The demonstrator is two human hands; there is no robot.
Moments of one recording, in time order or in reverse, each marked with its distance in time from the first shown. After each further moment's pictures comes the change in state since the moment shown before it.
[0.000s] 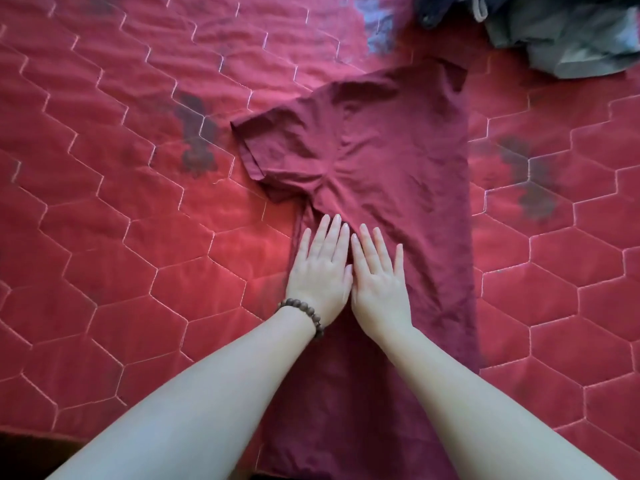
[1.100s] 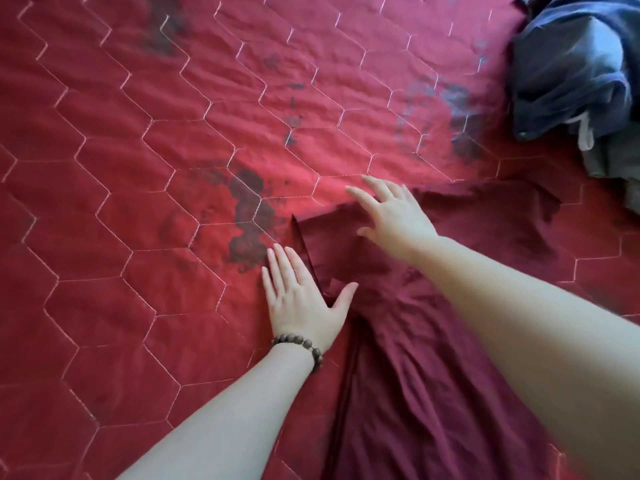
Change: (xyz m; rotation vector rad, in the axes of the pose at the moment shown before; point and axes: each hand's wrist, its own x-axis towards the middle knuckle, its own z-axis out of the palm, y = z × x) left_hand 0.114 -0.138 -0.013 -0.273 0.049 -0.661; right_hand 0.325 -0.061 -0.043 -0.206 -0.354 -0.302
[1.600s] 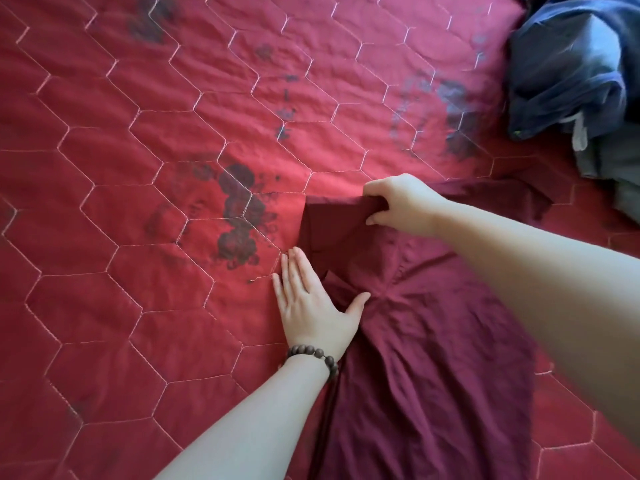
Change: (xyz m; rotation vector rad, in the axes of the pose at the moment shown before) left_hand -0.017 0.029 0.010 -0.258 0.062 -0.030; right_hand 0.012 0.028 -0.037 0.141 -0.056 -0.162
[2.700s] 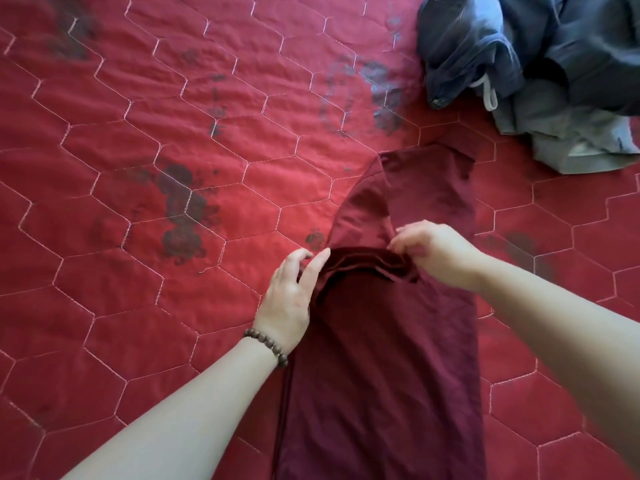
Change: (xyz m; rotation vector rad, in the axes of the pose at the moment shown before) left_hand -0.022 0.013 -0.010 -0.102 -0.135 0.600; right_hand -0.172 0.052 0.032 0.274 0.082 0.203
